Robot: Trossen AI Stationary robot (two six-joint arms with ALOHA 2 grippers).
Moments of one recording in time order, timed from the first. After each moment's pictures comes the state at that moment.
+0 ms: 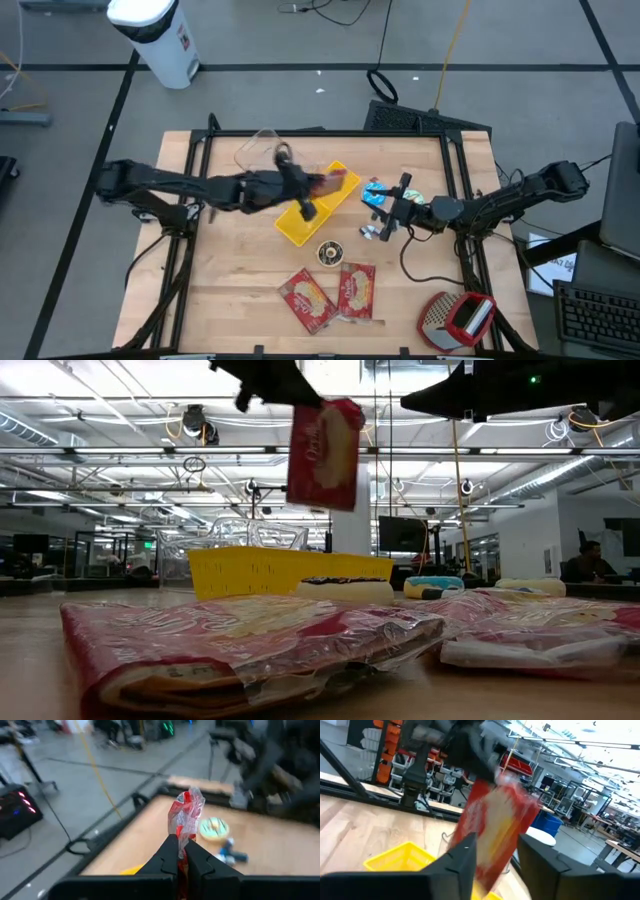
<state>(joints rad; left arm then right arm) -0.03 1.40 1.04 0.10 -0.52 -0.07 0.21 1.12 0.40 0.81 0.55 -0.41</state>
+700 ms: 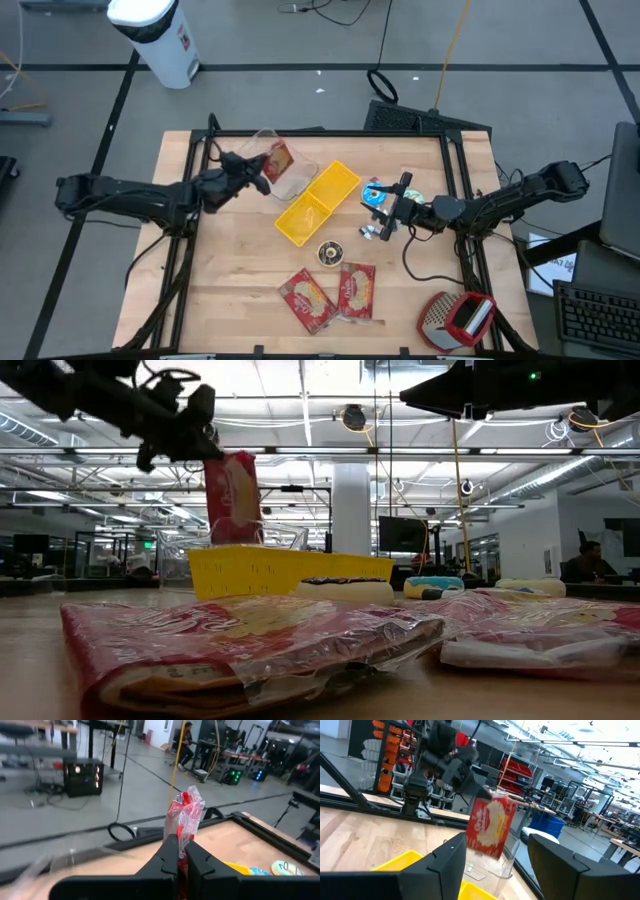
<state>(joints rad) 0.11 0.95 0.41 0.41 -0.73 -0.37 0.21 1.12 0.40 0.84 0.55 -0.38</state>
